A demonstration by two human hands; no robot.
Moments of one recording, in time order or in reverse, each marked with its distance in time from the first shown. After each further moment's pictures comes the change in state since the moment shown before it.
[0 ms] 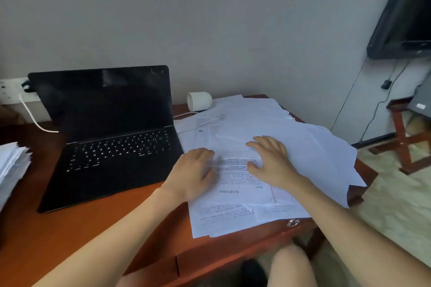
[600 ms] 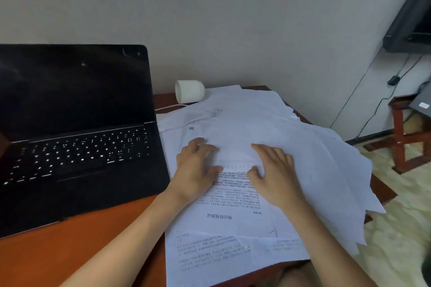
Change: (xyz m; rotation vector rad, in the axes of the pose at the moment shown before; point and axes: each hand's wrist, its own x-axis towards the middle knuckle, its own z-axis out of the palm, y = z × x) left_hand 0.078 -0.006 0.053 -0.372 0.084 -0.172; right_hand 0.025 0.035 0.046 -0.113 0.157 0.077
